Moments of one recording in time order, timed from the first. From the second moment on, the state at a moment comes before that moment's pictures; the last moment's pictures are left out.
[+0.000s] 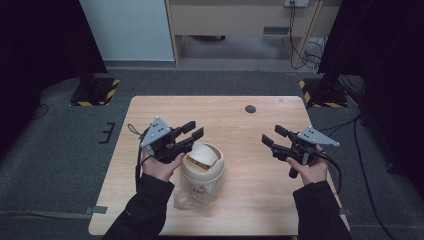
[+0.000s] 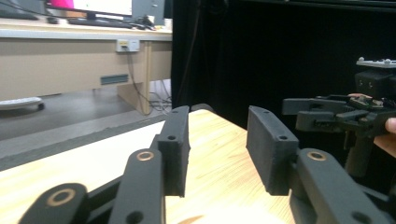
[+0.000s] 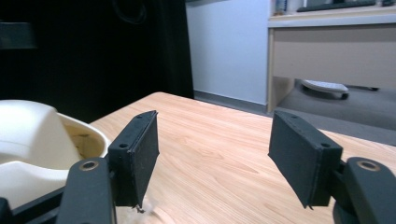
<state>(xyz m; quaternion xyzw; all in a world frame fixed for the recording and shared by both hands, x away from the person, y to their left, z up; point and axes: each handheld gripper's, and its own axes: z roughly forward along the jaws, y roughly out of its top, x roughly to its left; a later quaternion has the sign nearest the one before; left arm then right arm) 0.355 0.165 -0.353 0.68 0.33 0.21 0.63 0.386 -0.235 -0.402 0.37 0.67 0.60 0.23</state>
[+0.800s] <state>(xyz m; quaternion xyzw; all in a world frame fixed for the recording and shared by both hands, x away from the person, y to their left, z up) 0.332 0.275 -0.485 0.74 0.46 0.21 0.44 0.402 -0.265 -0.447 0.45 0.69 0.53 0.21</state>
